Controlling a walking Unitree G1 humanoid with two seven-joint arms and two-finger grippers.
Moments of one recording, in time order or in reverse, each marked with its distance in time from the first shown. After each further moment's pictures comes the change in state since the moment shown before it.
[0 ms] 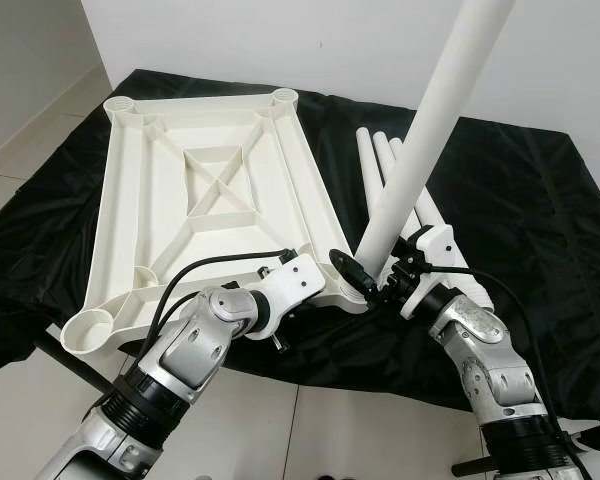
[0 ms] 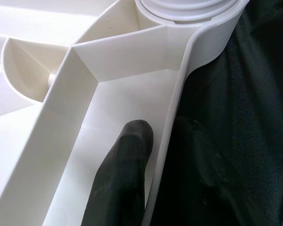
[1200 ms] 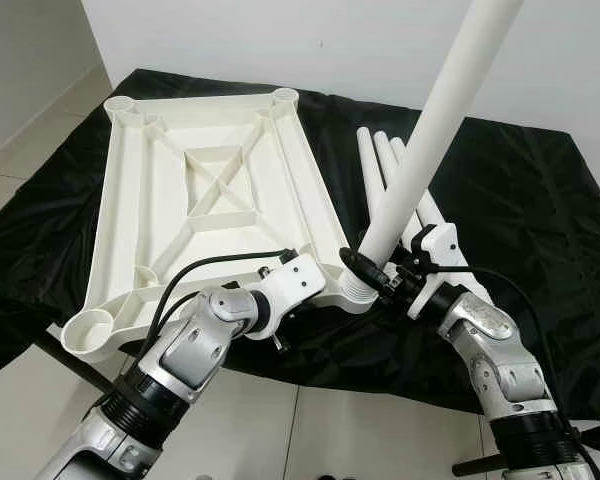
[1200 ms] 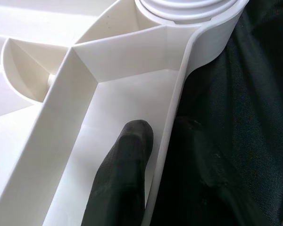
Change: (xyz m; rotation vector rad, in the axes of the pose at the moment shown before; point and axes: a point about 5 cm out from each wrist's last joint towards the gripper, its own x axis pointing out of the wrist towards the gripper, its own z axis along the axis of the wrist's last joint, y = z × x) left arm 0.000 0.000 0.000 0.002 -0.002 -0.001; right arm -0.003 -0.003 0.002 -0.013 0.014 0.052
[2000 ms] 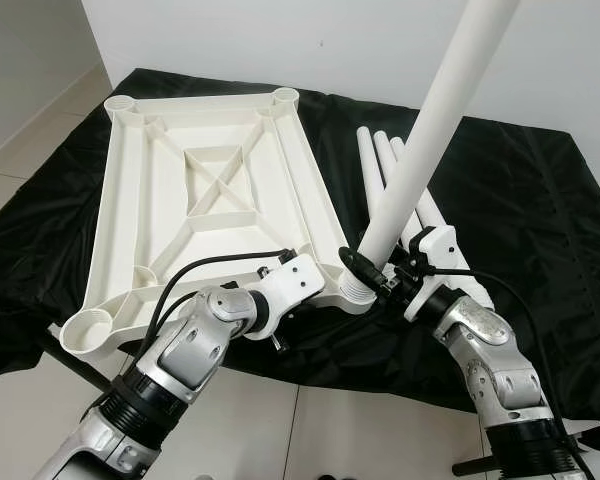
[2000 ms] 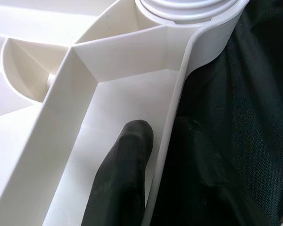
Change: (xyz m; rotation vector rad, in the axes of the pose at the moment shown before) left arm -0.002 0.001 0.000 0.002 0.000 0.004; right arm 0.002 0.012 -0.001 0.016 -0.021 -0.055
